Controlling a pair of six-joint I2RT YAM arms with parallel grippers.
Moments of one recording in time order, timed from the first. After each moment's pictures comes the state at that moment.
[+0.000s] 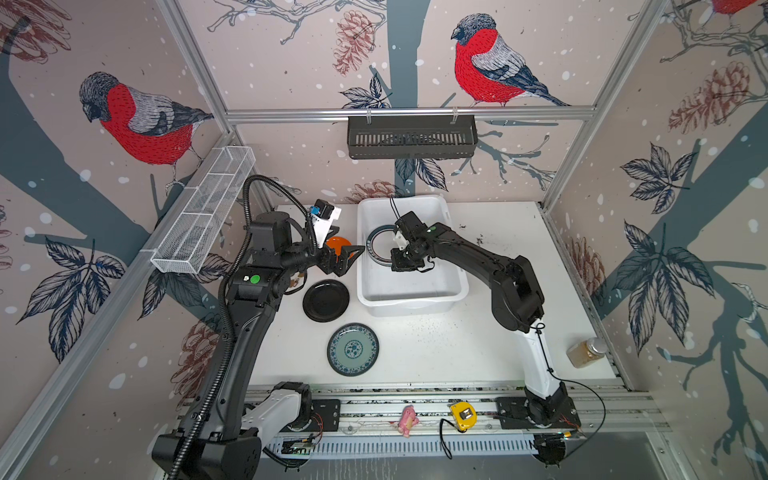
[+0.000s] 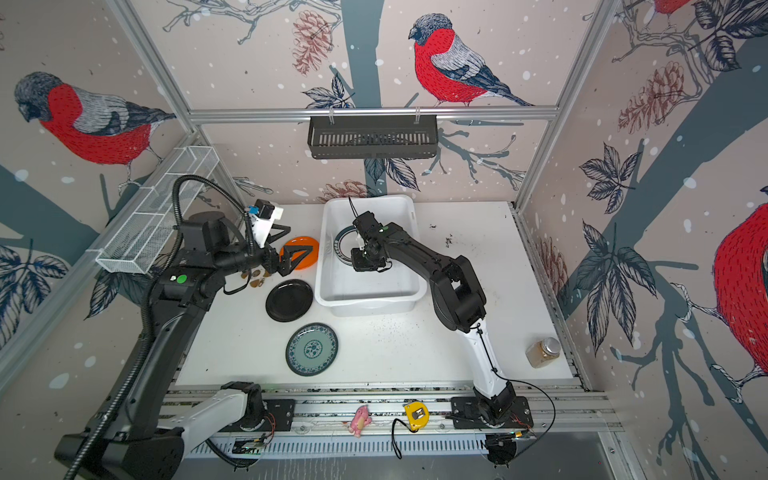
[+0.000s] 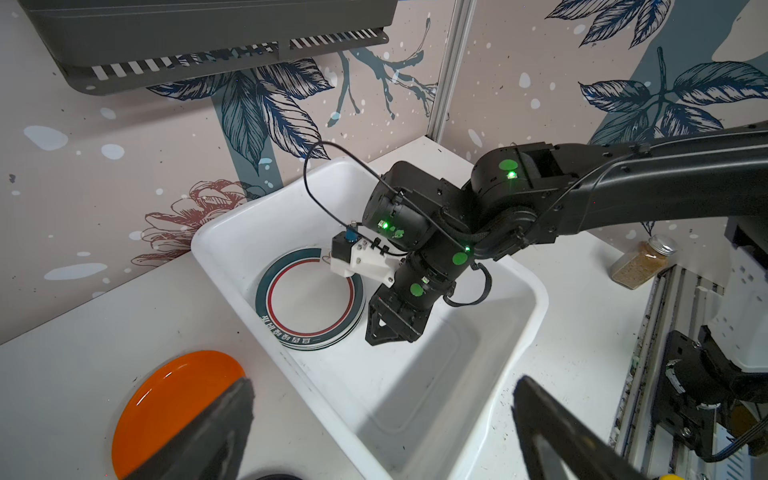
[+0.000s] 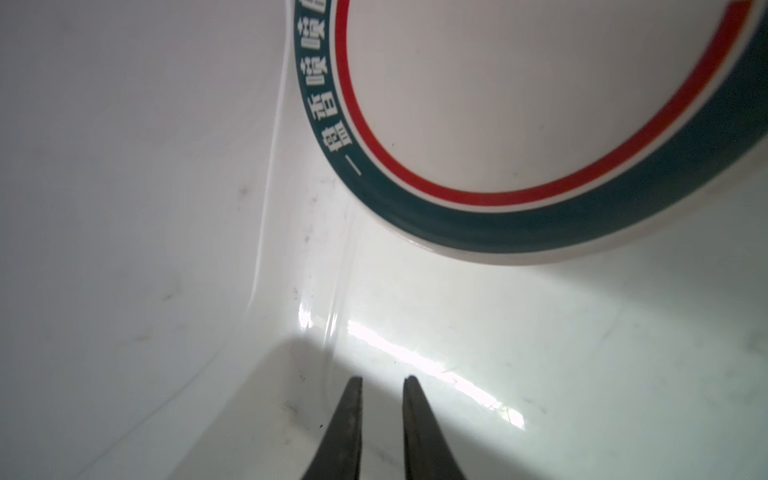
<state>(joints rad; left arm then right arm) -0.11 1.08 1.25 -0.62 0.68 0.20 0.71 2.24 1.92 -0.80 -0.28 0.42</state>
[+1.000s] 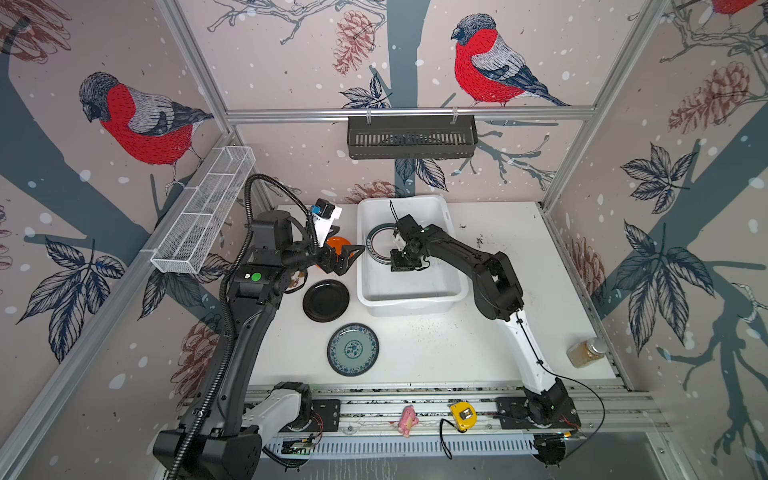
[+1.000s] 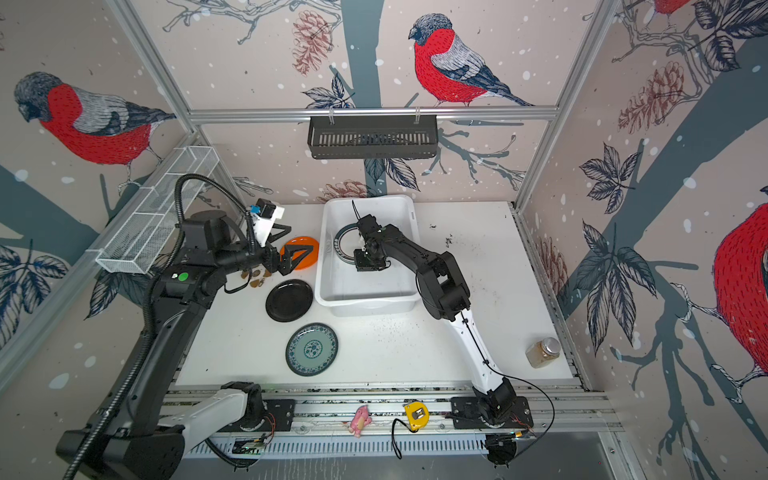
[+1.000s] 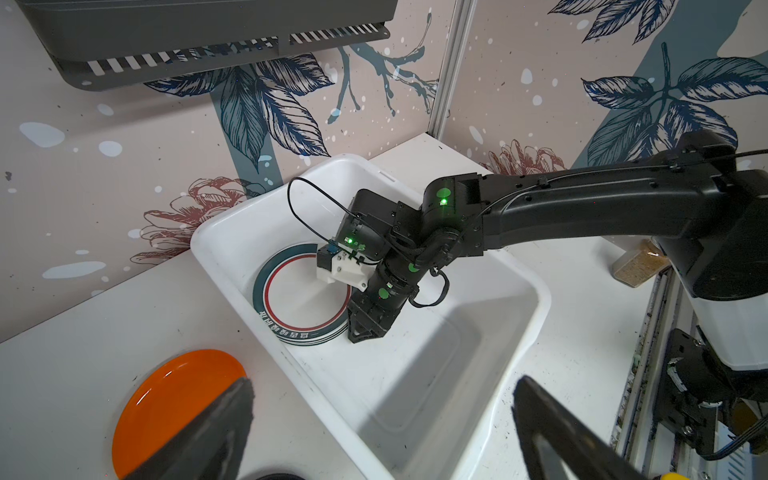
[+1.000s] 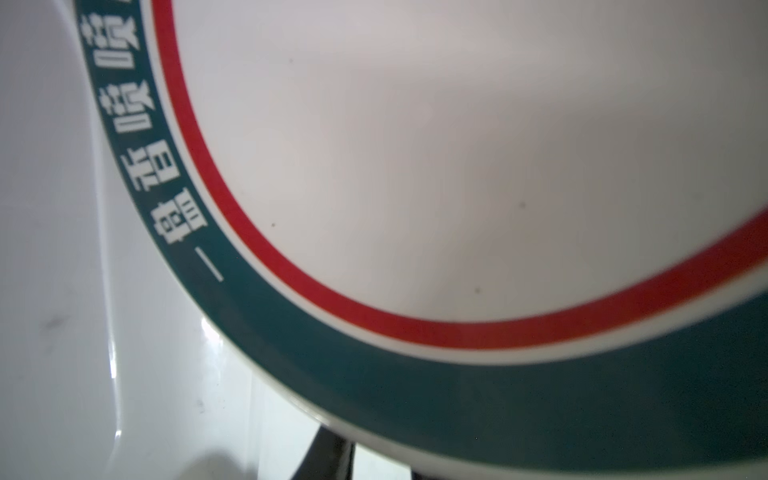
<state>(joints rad) -0.11 1.09 1.26 -0.62 0.68 0.21 0.65 2.46 2.10 -0.80 -0.29 0.42</state>
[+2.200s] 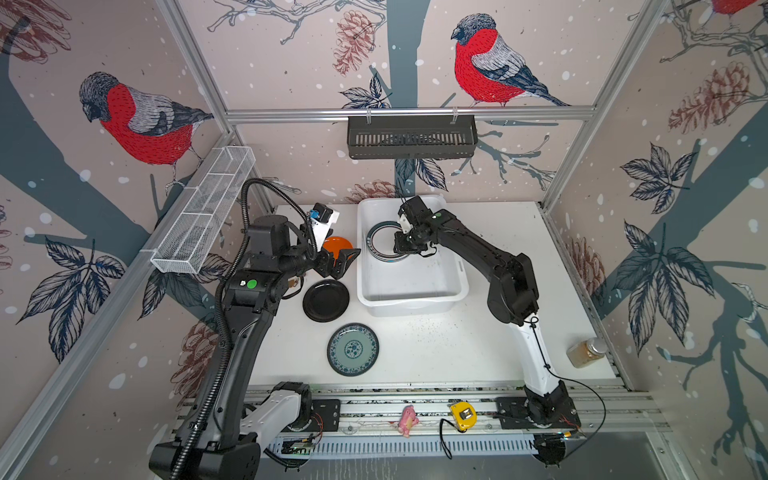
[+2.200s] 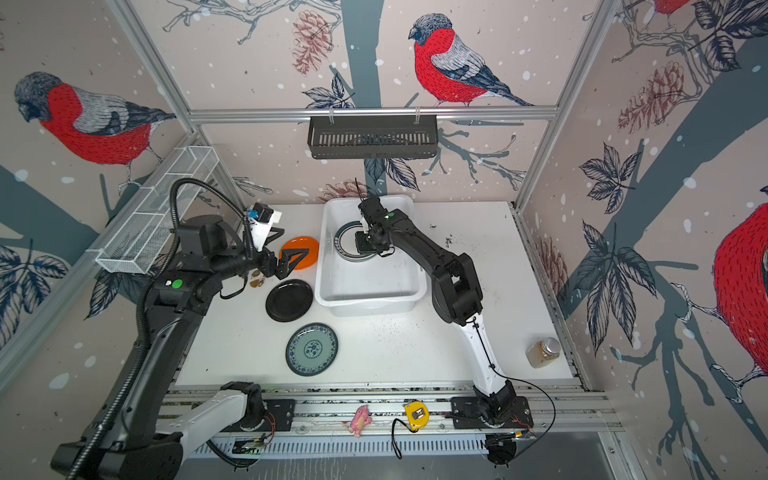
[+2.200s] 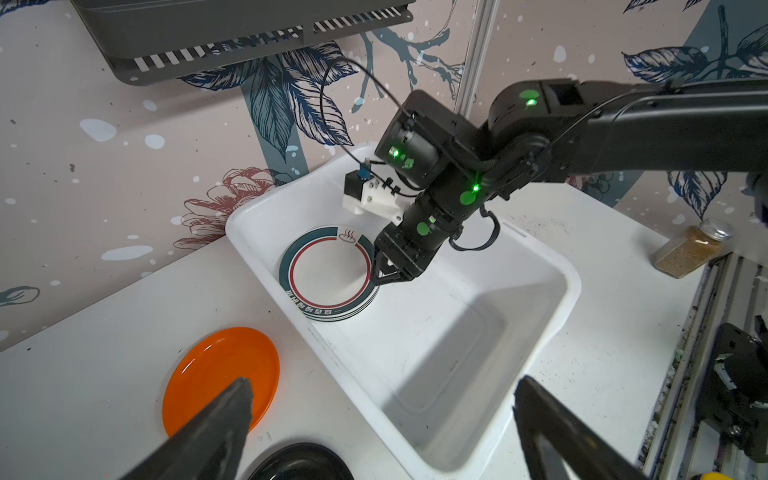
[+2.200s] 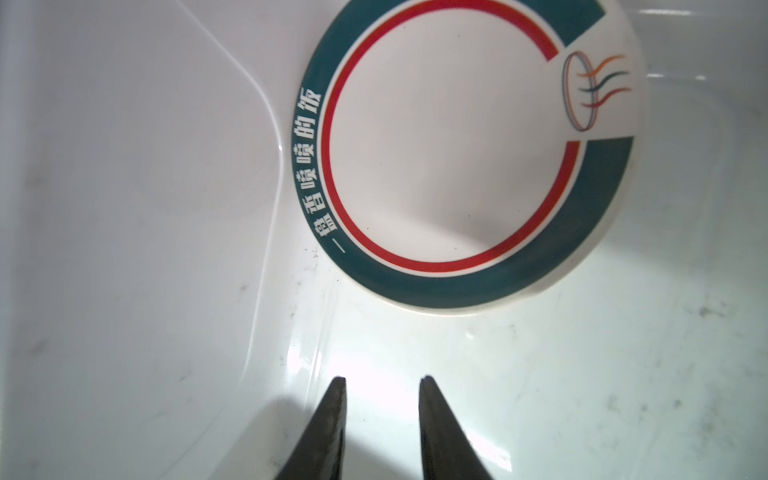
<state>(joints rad) -0.11 1.04 1.25 -0.68 0.58 0.26 0.65 2.28 2.13 -0.86 -0.21 0.39</state>
